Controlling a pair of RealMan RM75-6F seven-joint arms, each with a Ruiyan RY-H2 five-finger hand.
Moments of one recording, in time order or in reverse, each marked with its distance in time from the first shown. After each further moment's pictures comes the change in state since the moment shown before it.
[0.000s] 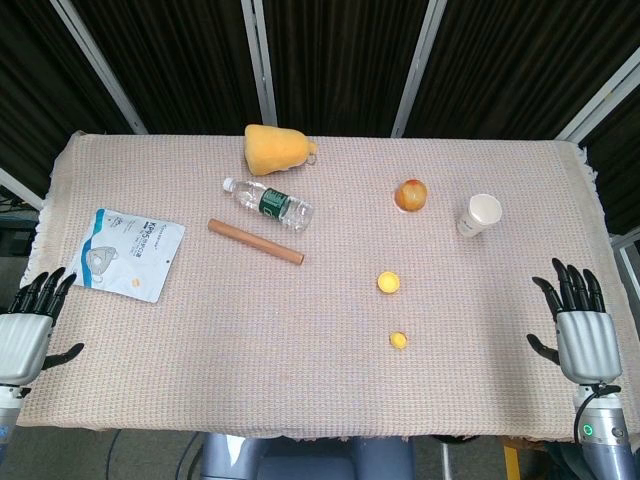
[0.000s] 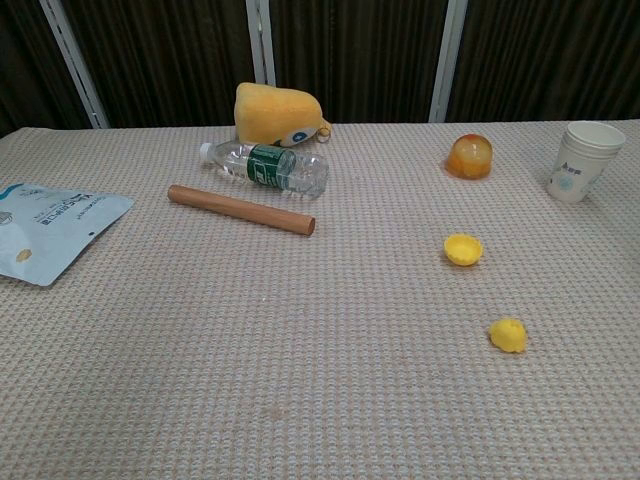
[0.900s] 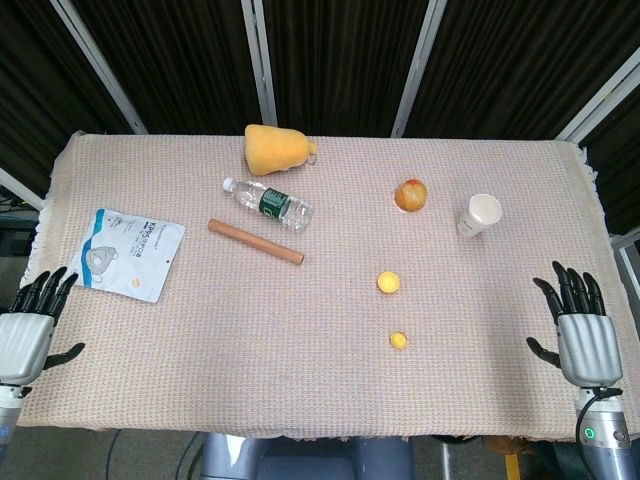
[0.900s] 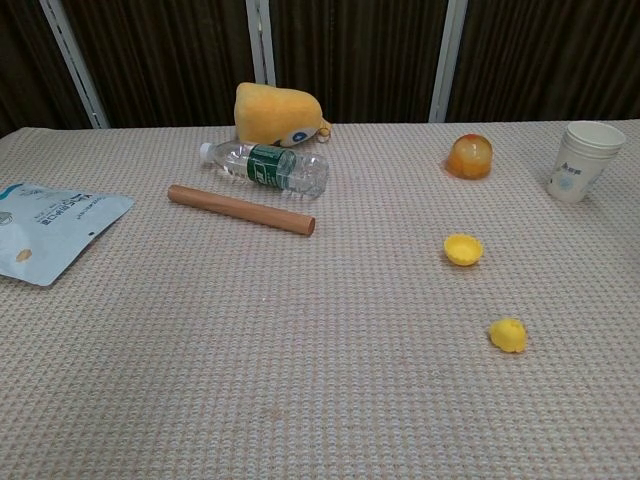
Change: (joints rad) left arm -0.003 0.003 0.001 -0.006 0.009 0.002 0.012; right arm -0.009 0.010 -0.005 -0.021 0.002 0.000 0.014
